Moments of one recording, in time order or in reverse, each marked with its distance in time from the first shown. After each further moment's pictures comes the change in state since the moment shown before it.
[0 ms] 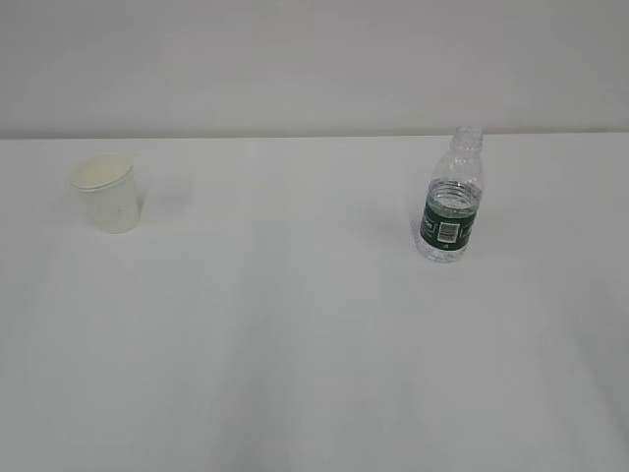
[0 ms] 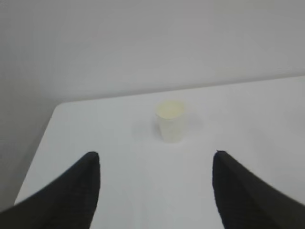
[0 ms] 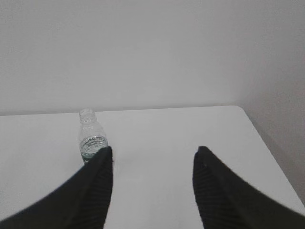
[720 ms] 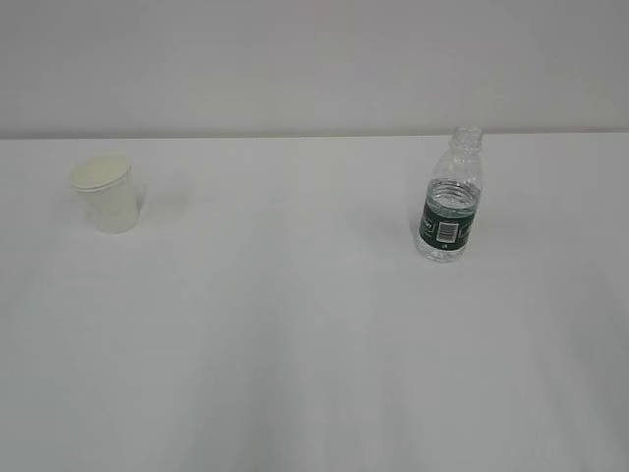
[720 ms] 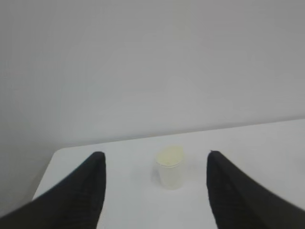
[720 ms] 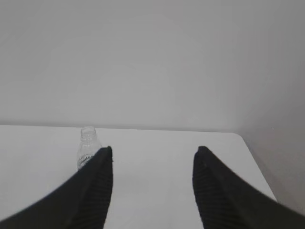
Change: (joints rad) left arm 0.000 0.061 0.000 0.007 -0.219 0.000; right arm 0.000 0.010 0.000 0.032 -0.084 -0.102
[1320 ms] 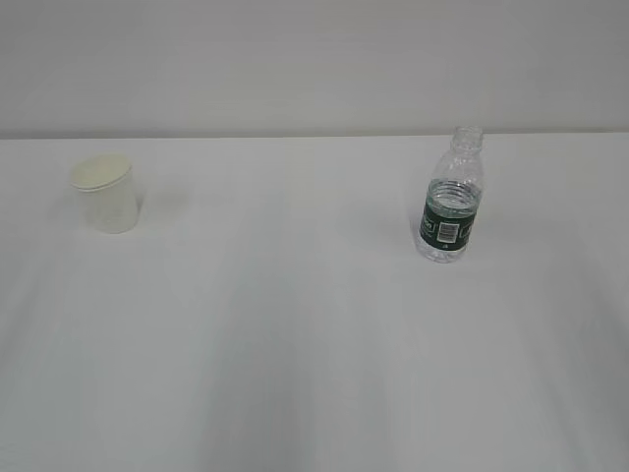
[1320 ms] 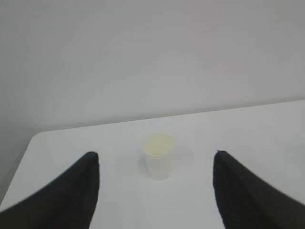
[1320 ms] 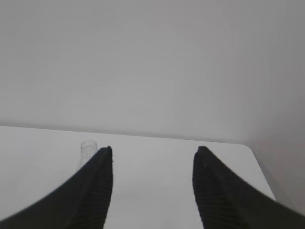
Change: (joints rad) left arm 0.000 0.244 0.000 -0.038 -0.147 0.002; right arm 0.000 0.232 -0.046 0.059 -0.168 -0.080
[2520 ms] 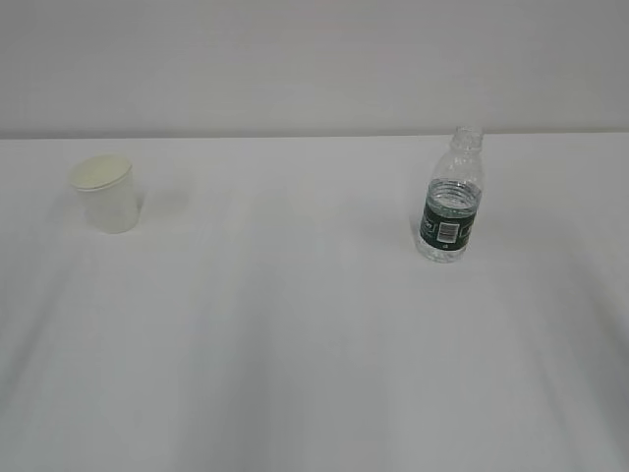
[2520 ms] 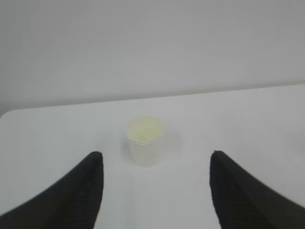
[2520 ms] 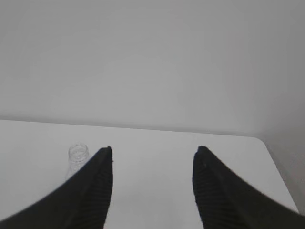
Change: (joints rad) left arm 0.000 0.236 0.098 -0.061 -0.249 0.000; right arm 0.000 0.315 -0.004 0.034 -0.235 -0.020
